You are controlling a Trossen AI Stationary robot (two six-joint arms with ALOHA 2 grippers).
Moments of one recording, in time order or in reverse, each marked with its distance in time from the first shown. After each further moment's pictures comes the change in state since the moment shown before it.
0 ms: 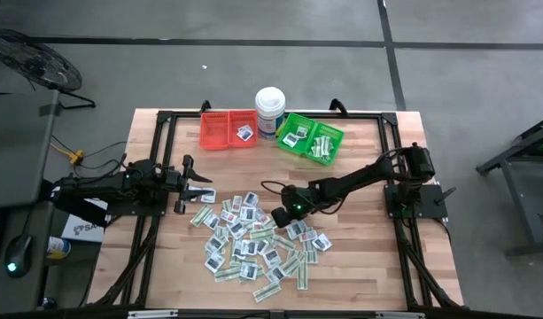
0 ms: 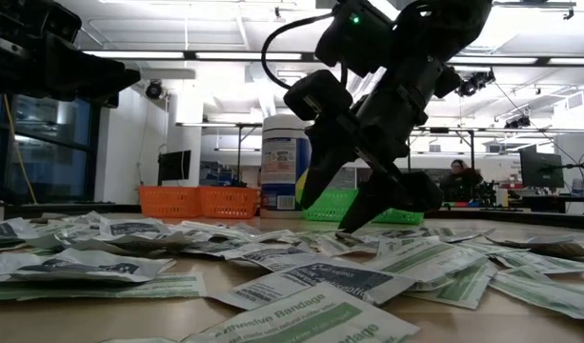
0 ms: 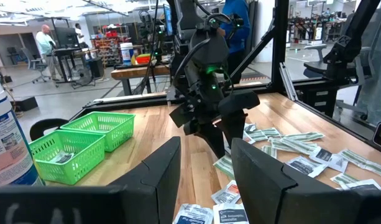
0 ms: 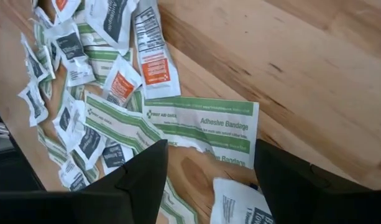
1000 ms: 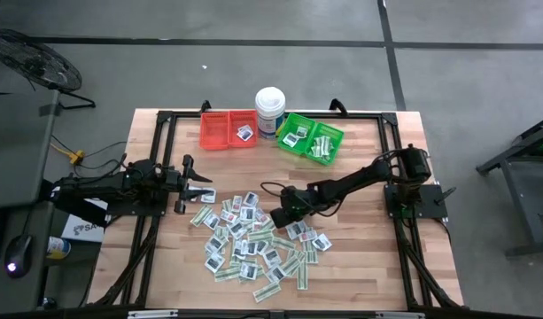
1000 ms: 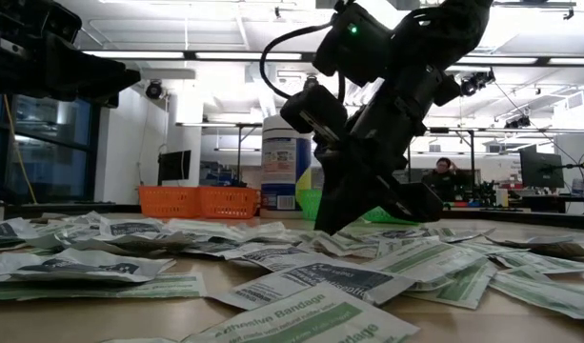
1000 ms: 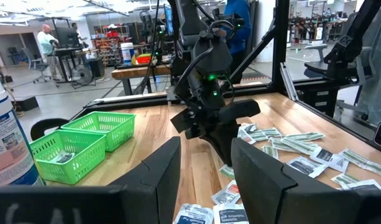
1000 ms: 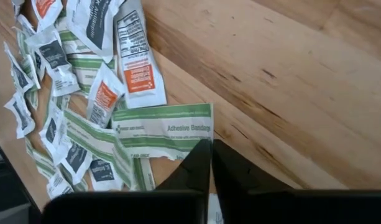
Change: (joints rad) left arm 0.000 0.000 0.000 0.000 -0.002 0.000; right arm 0.011 0.048 0.000 0.020 0.026 0.020
